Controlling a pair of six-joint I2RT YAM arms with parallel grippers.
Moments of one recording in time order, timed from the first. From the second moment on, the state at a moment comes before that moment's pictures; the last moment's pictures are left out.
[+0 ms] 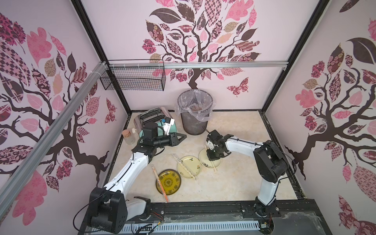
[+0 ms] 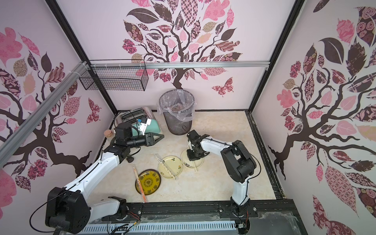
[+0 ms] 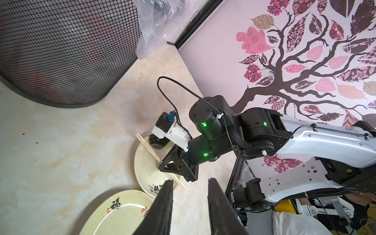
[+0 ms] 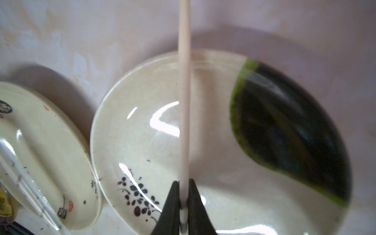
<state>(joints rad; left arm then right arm) -0.24 1.24 0.88 -0.05 0.85 -0.49 0.59 1.86 1.19 -0.65 -0.19 0.32</state>
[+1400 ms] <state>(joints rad) -0.22 1.24 0.91 -0.13 0.80 -0.46 0.60 1.69 1.18 -0.64 -0.14 0.31</state>
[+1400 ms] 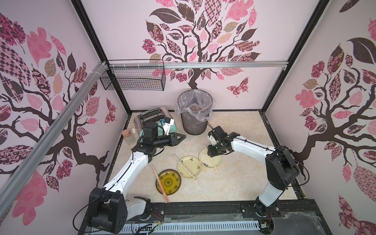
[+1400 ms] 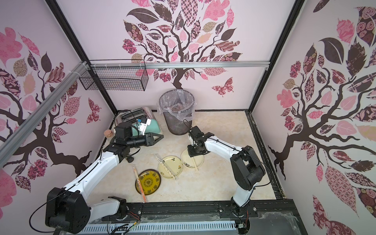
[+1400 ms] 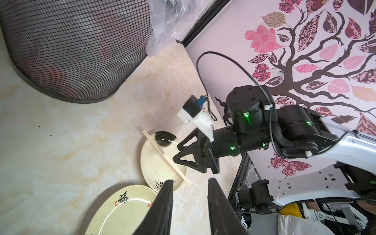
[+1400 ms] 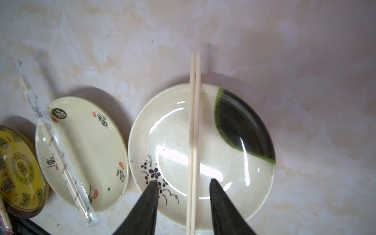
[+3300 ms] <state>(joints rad) -0.13 1.29 0.91 -0.17 0.76 -0.45 0.92 1.87 1.16 -0.40 -0.35 0.37</state>
